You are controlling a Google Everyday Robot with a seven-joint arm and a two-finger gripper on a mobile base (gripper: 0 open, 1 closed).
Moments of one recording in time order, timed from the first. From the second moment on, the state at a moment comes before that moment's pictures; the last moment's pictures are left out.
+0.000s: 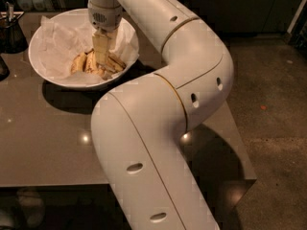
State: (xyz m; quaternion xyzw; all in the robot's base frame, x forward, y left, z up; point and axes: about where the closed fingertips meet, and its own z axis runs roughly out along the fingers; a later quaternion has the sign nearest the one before) arm 0.712 0.122 0.886 -0.62 0.78 0.04 0.09
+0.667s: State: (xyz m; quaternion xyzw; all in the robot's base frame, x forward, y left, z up) arm 0.718 0.109 0.874 -0.60 0.79 0.06 0.08
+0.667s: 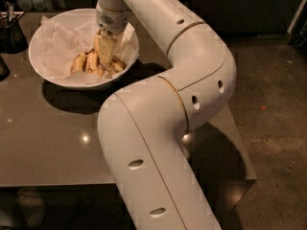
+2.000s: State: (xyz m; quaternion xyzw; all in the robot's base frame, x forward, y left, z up) arm 0.718 0.109 0.871 -0.60 0.80 0.07 0.08
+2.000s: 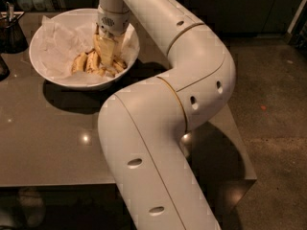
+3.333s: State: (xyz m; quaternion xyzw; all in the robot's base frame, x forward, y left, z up) arm 0.714 0.112 0.902 -0.61 0.78 0.08 0.15
